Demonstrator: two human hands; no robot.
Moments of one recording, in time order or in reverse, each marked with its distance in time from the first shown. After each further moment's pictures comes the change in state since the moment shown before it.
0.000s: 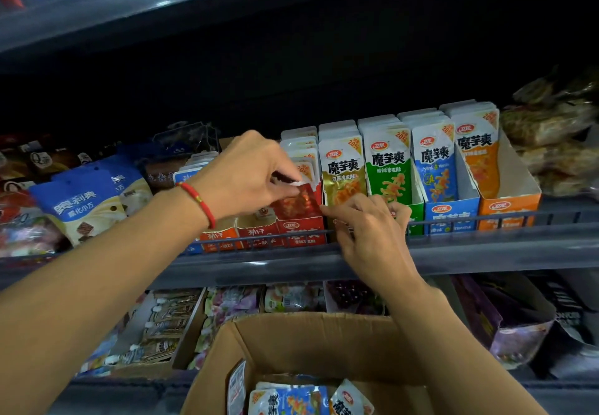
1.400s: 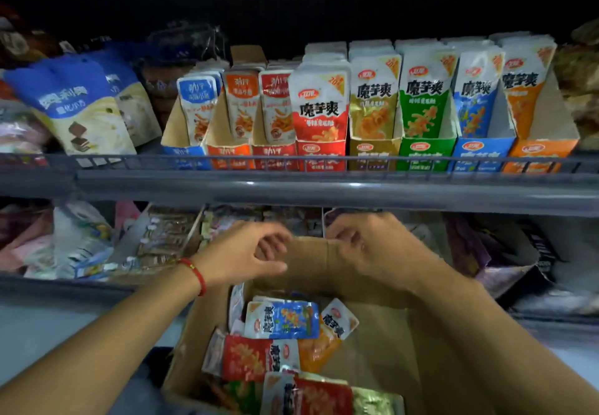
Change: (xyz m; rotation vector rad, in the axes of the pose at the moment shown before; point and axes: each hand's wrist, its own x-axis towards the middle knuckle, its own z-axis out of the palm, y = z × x) left_hand -0.160 -0.016 0.154 -0.555 -0.362 -0.455; right_hand -0.071 -0.019 -0.004 0.125 -0.653 -0.067
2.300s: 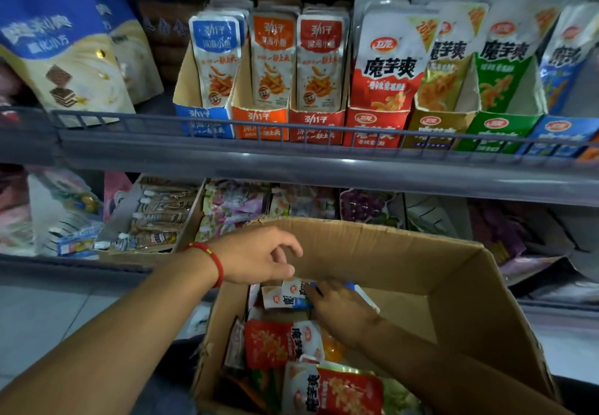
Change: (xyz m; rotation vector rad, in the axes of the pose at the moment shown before) left_hand 0.007 -0.045 -0.006 0.023 -0.359 -0.077; right_hand 0.006 0.035 0.220 -0.463 -0.465 0.022
